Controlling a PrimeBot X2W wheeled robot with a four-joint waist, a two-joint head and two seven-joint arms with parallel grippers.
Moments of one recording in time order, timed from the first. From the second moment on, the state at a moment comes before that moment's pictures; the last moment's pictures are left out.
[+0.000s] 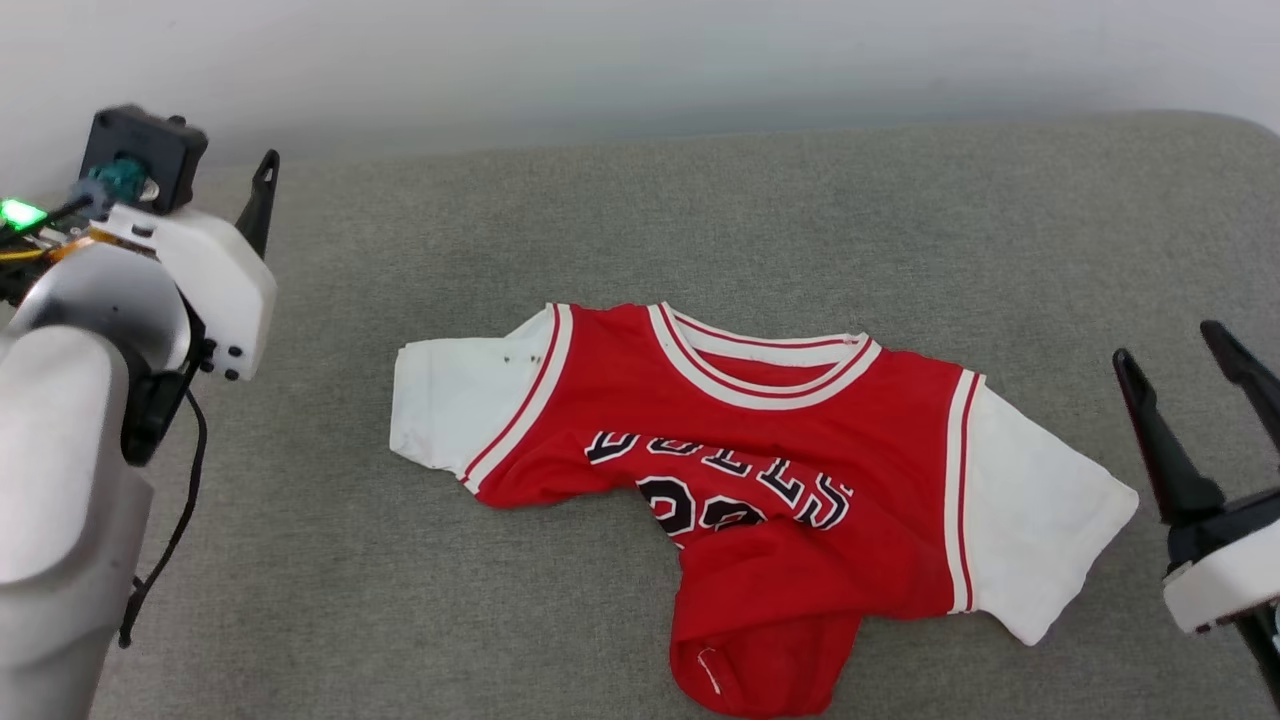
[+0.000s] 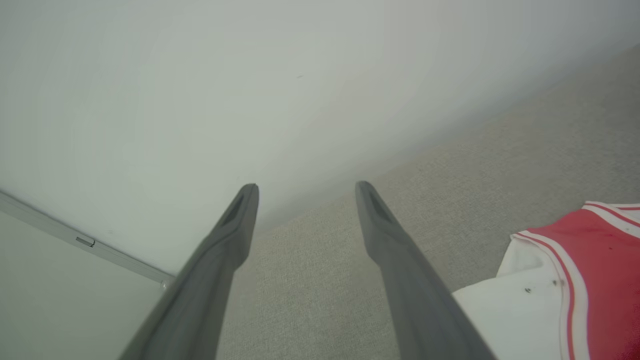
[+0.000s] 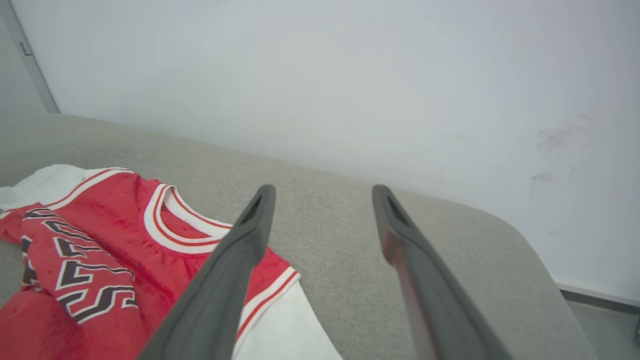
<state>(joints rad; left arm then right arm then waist) -0.65 0.52 -0.21 0.26 -0.18 -0.12 0.25 -0.16 -0.54 0.11 -0.03 0.41 0.13 -0.05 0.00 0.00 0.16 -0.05</state>
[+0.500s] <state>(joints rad) -1.09 0.70 -0.79 0.25 -0.68 -0.13 1.04 -0.02 -0.33 0.05 -0.28 0.26 0.13 0.00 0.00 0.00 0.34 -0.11</state>
